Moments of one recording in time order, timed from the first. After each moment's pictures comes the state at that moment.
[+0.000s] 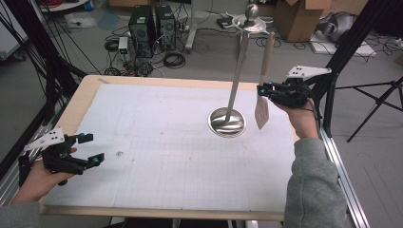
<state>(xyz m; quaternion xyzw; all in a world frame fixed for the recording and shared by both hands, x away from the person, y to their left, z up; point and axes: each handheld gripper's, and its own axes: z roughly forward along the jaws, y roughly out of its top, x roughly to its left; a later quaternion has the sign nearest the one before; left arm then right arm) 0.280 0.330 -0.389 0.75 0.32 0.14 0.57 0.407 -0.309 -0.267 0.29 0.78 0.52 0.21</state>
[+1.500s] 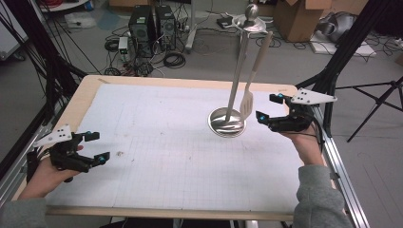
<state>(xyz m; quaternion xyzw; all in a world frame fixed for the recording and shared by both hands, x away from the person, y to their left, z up) 0.290 0.317 -0.390 0.75 0.31 0.13 0.57 0.356 -0.315 -0.300 0.27 0.76 0.55 0.22</state>
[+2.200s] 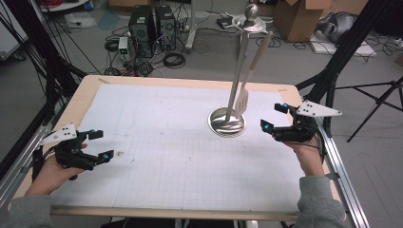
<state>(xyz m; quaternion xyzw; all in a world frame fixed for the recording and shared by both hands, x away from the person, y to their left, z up) 0.297 0.309 -0.394 0.75 0.31 0.13 0.57 0.341 -0.332 -0.327 0.29 0.74 0.56 0.22</state>
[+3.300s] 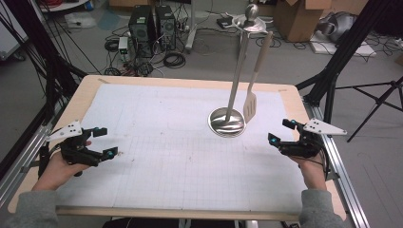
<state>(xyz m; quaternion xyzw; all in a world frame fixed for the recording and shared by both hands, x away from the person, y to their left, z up) 0.308 0.303 -0.398 0.75 0.30 0.13 0.57 0.319 -0.359 -0.371 0.34 0.73 0.55 0.22</state>
